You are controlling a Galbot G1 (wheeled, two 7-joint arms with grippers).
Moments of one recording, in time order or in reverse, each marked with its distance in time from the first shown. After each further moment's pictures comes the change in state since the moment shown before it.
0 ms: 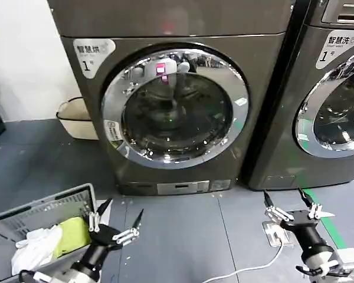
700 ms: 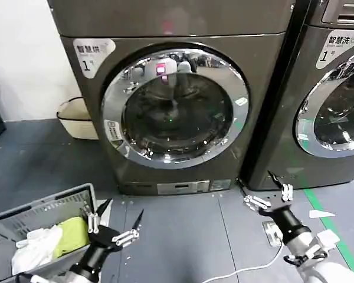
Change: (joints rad) left arm 0.024 -0.018 0.000 -0.026 0.014 -0.002 0.004; right arm 0.307 -0.274 -0.254 -0.204 0.142 0.058 -0.030
